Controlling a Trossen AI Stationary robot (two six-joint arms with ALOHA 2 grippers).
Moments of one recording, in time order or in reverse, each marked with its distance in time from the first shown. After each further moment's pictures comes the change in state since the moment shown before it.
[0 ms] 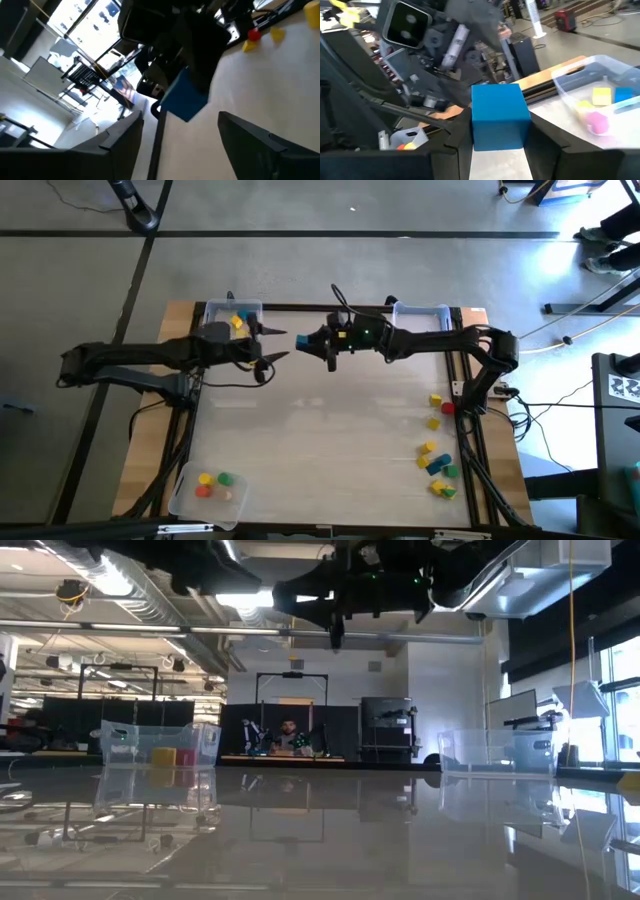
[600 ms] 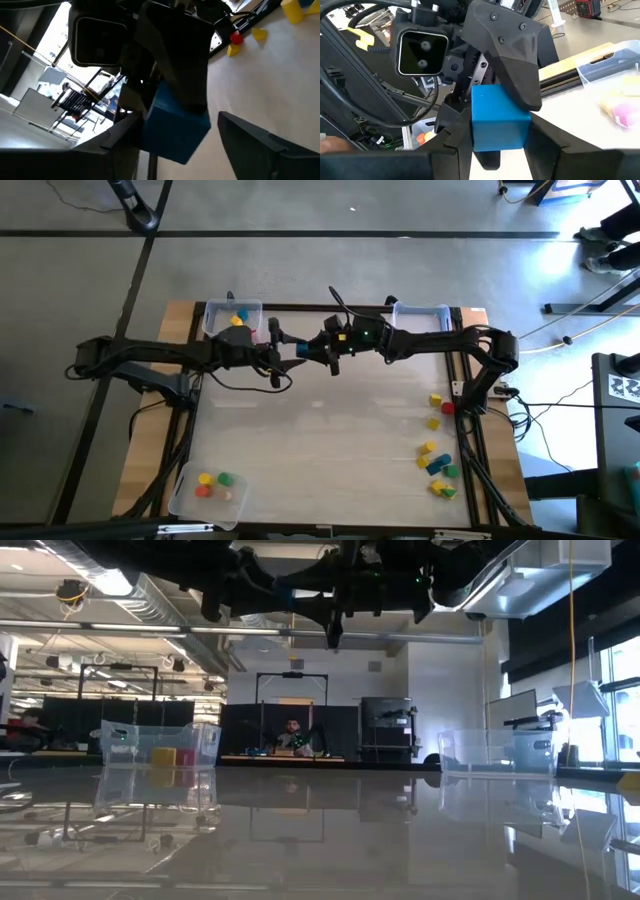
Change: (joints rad) left arm -0.003 0.210 0.000 0.221 0.107 0.126; right arm 0.001 0.000 0.000 -0.015 -0.081 0.034
